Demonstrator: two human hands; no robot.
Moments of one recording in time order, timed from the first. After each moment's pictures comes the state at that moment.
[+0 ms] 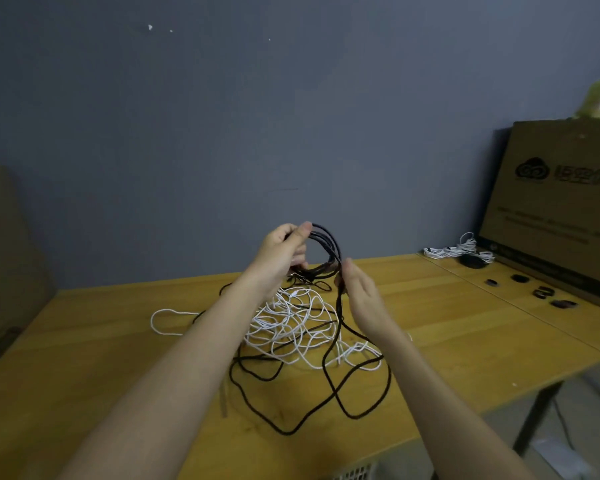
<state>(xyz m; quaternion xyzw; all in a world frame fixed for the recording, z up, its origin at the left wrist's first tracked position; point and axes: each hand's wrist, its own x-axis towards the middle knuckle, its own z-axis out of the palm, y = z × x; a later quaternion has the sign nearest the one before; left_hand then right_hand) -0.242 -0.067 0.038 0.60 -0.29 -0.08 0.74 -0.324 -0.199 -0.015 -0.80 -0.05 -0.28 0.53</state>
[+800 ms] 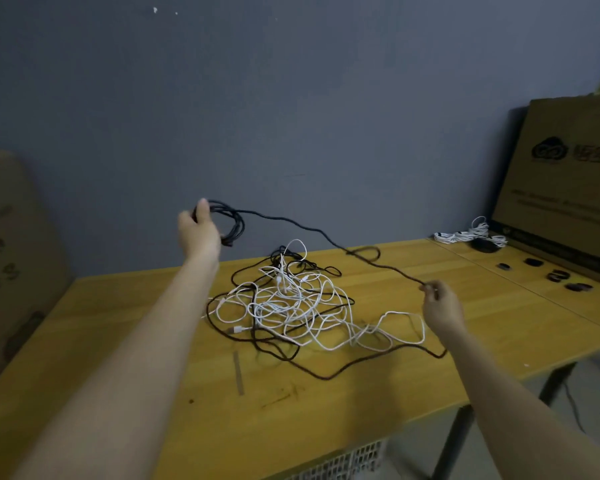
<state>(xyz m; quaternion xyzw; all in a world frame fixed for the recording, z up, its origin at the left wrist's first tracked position) -0.174 0.012 0.026 0.65 0.04 0.20 0.73 -0.332 -0.309 -0.074 -0.79 0.33 -0.32 0.41</state>
